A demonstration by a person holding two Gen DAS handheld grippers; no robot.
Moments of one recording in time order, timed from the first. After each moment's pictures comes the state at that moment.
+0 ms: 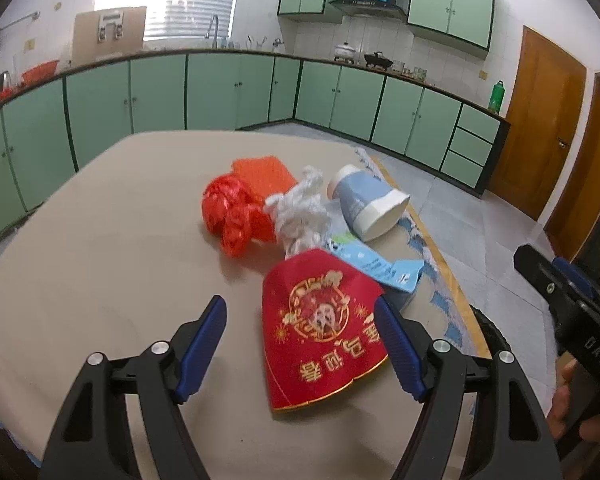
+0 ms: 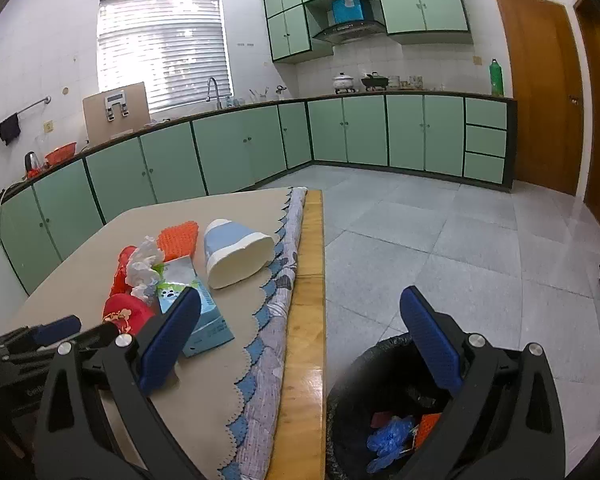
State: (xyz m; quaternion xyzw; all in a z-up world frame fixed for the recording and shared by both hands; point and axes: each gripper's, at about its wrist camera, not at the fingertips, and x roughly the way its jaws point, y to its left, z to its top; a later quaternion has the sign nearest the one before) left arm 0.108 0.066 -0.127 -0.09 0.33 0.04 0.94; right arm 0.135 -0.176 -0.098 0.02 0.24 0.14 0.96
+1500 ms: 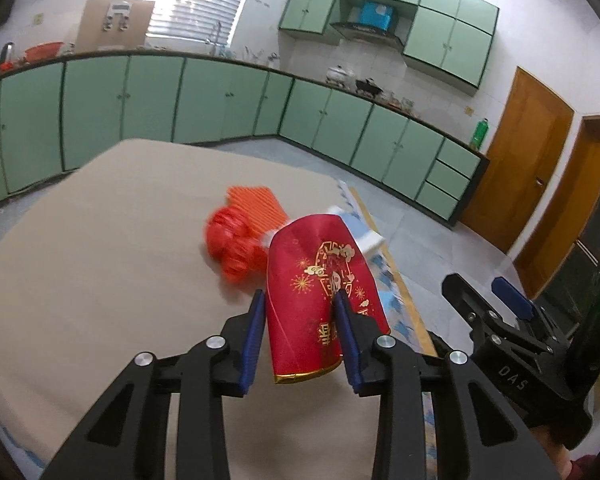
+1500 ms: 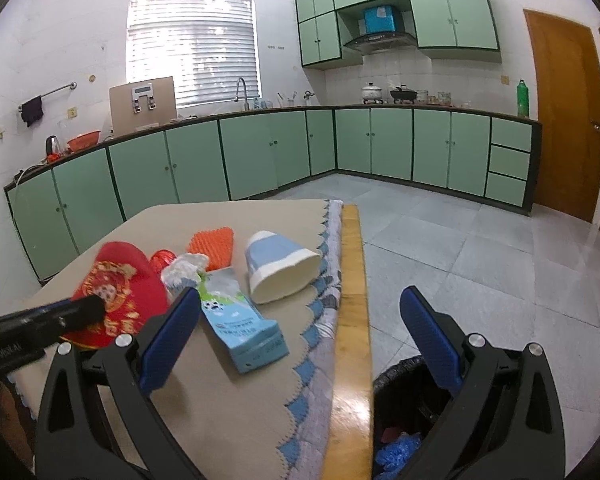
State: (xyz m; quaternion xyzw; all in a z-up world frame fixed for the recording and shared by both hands) left arm 0.078 0.093 -0.090 -0.15 0.29 0.01 0.95; right arm 0.135 -0.140 -0.084 -0.01 0.23 0.18 0.96
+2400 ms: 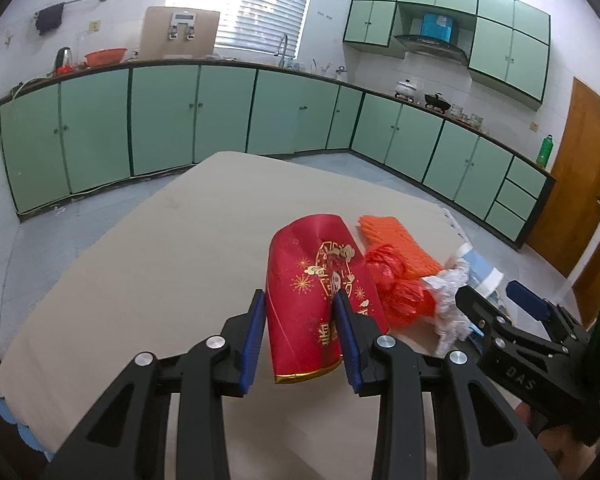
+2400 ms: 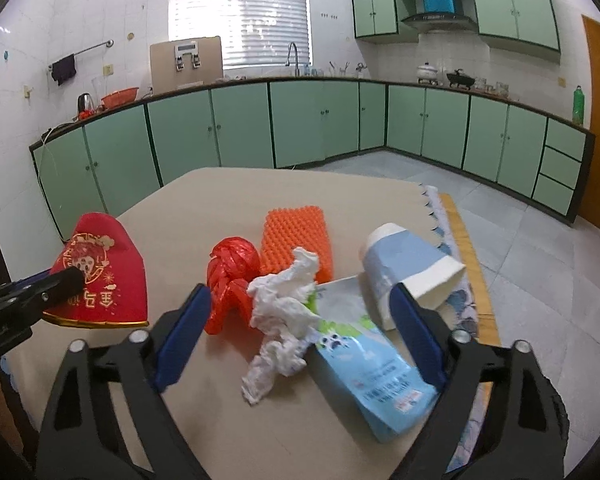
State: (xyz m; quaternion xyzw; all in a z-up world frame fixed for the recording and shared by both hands) left arm 0.080 0.187 -0.102 -0.14 0.29 0.13 0.94; right arm 0.177 -0.018 -0.102 -0.05 0.27 0.25 0.93
